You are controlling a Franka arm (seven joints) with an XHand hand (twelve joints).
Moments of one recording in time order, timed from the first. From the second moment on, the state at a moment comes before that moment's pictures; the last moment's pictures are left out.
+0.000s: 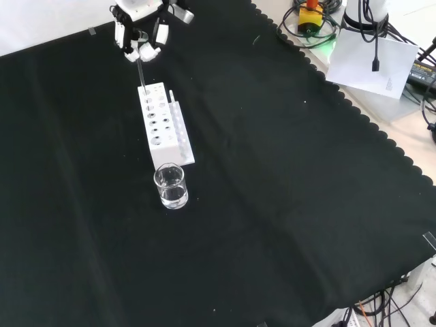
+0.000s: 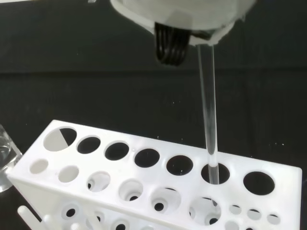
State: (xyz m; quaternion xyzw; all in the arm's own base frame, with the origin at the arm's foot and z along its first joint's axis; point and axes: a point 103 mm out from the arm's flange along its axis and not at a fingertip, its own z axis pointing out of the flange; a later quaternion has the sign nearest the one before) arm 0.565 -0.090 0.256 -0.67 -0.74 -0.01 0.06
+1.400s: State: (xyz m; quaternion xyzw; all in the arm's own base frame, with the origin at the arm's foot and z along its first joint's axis) arm 0.561 -0.094 0.258 -0.67 -0.74 0.03 0.06
